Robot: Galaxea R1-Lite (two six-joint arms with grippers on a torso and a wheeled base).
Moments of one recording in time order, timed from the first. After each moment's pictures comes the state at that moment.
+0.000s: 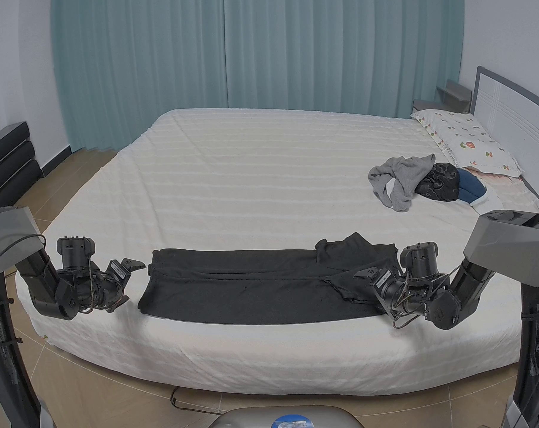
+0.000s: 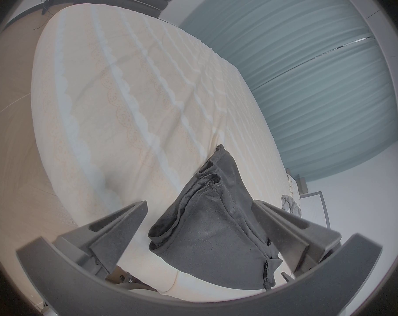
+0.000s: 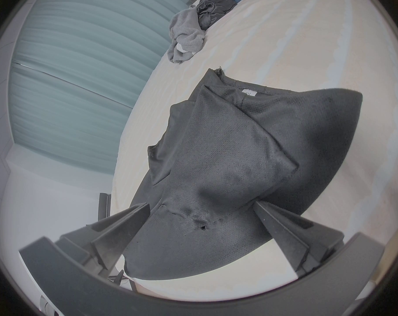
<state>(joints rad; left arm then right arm) 0.11 2.22 -0.71 -0.86 -0.30 -0.91 0.30 2.34 -0.81 -0.90 0.06 1.09</state>
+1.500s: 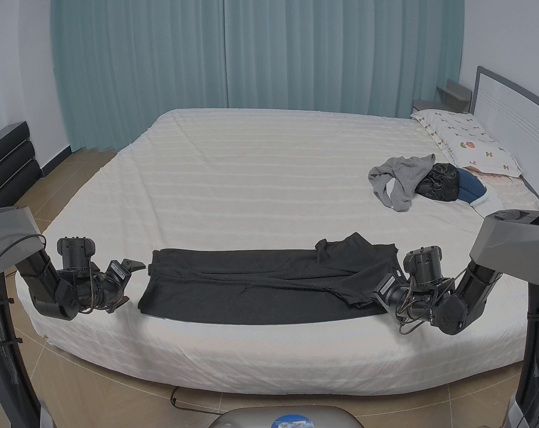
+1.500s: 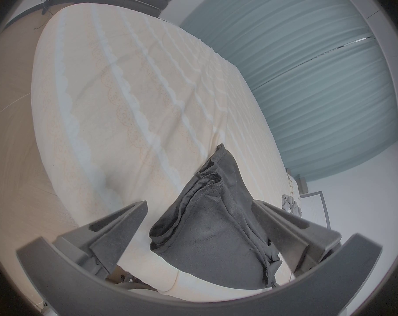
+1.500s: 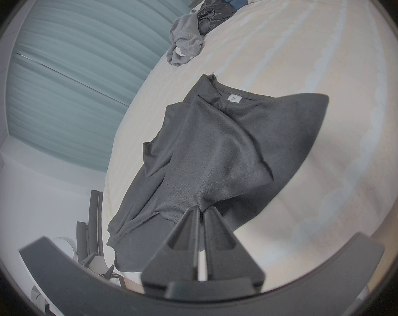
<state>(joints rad) 0.11 2.22 -0.71 -0.86 -0.30 -0.91 0.31 2.29 -0.74 -0.89 0.01 1.06</state>
